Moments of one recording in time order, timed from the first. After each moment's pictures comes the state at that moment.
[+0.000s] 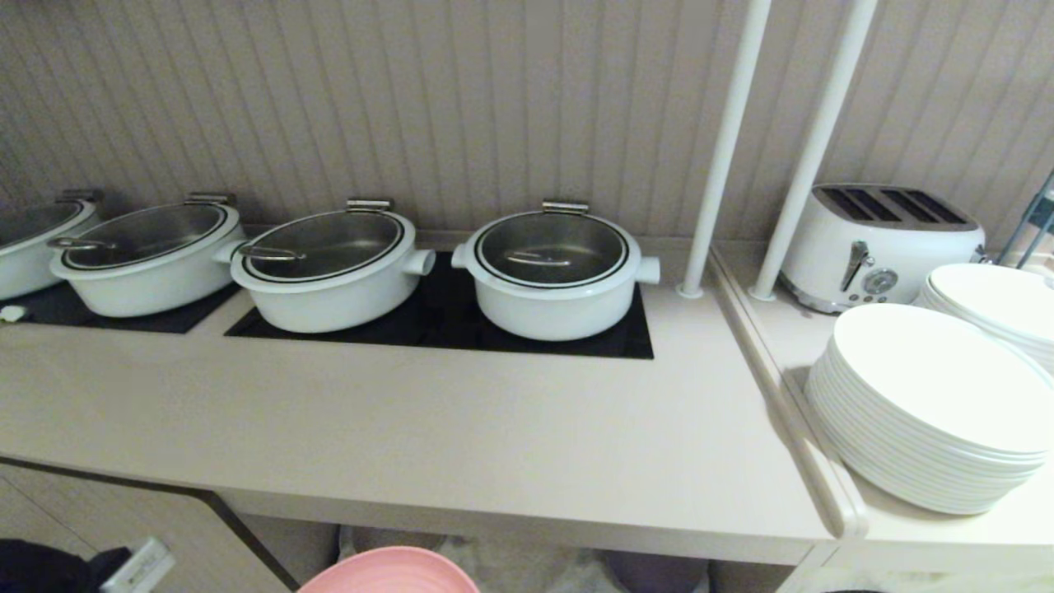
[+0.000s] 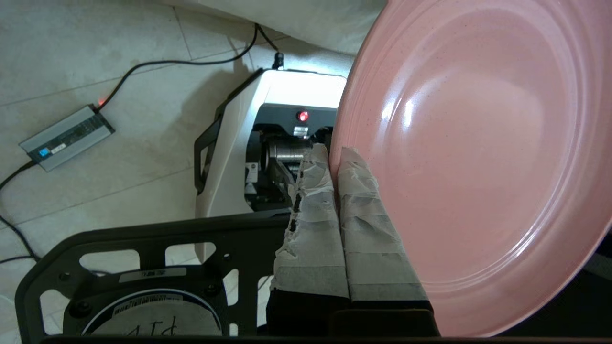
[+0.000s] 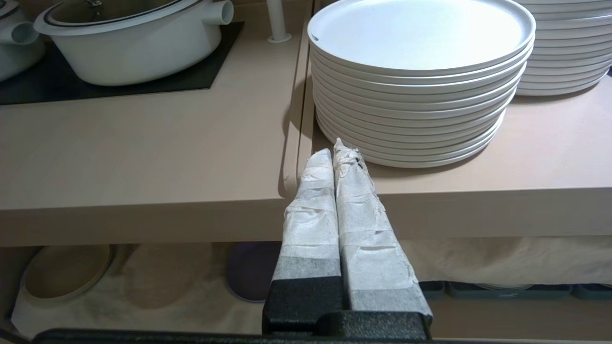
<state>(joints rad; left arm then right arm) -0.45 1.02 -0.25 0.21 -0.07 -0.60 0.00 0.00 0.00 -0.01 -0.05 0.10</state>
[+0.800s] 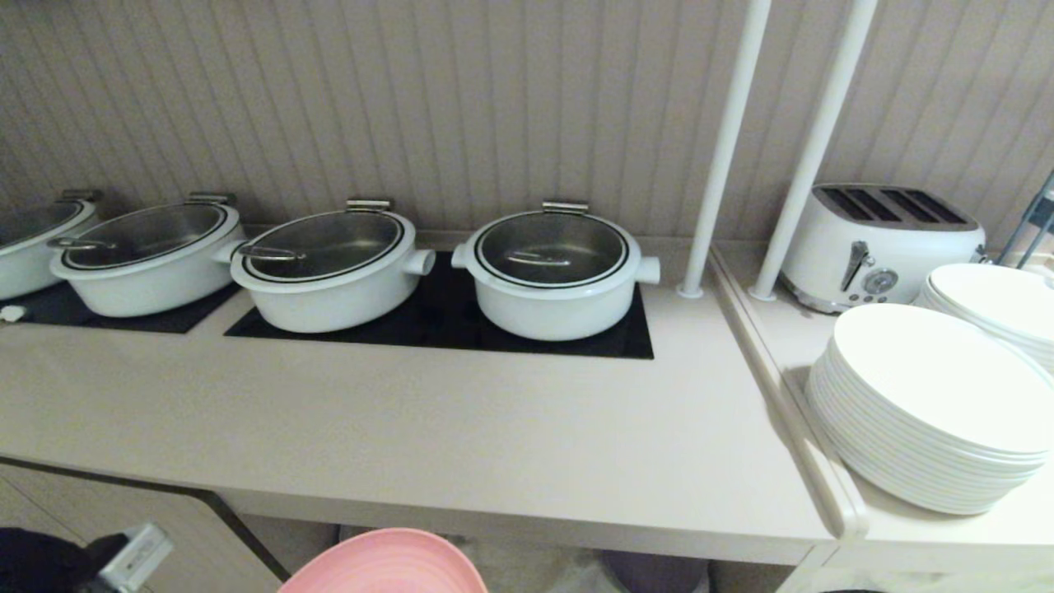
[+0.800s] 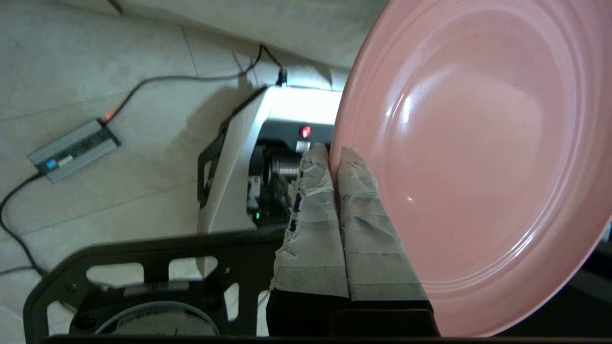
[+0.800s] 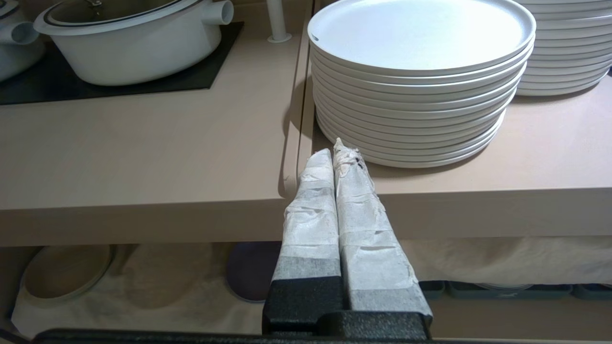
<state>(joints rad) -0.45 1.02 -0.27 0.19 -0.03 -0.61 0.00 0.00 0.00 -0.01 -0.05 0.10</state>
